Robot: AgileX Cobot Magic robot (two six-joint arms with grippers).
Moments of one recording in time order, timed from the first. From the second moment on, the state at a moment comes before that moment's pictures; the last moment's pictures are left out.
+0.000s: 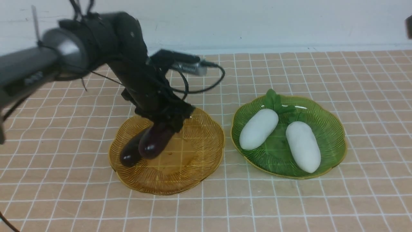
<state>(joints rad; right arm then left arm) 0.29 1.11 -1.53 0.15 1.28 0.02 -0.33 2.00 -1.64 -0.20 1.01 0.17</state>
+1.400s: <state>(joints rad) 0.29 0.04 -0.35 0.00 0.06 0.09 -0.33 0.32 -0.58 -0.20 0.57 0.06</state>
